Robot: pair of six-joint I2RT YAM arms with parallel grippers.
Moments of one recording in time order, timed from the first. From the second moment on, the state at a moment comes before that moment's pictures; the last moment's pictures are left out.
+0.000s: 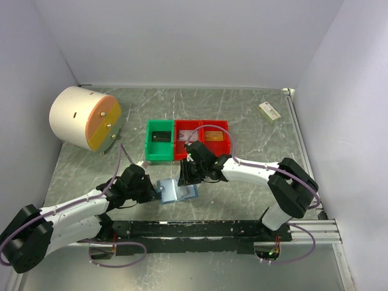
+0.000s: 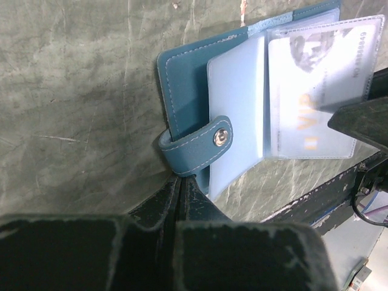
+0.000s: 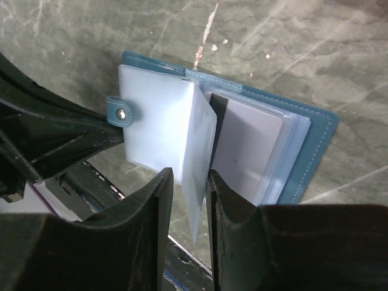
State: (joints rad) left arm -0.72 0.97 0.25 -0.14 0.12 -0.89; right arm 0.89 1.58 0.85 -0.18 -0.22 0.68
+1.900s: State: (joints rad) left arm -0.83 0.86 0.35 -0.22 0.09 -0.94; right arm 0.86 1.54 0.75 0.05 -0.42 0.78
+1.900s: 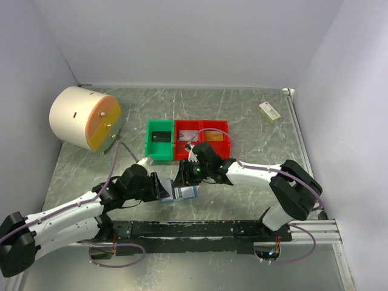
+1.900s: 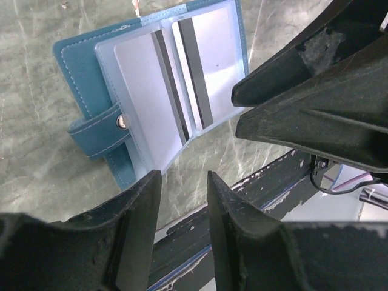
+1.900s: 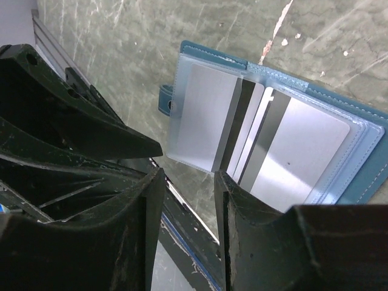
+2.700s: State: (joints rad) left arm -0.87 0.64 0.12 -0.05 -0.27 -1.14; right arm 0.86 1.64 0.73 0.07 -0.41 0.75
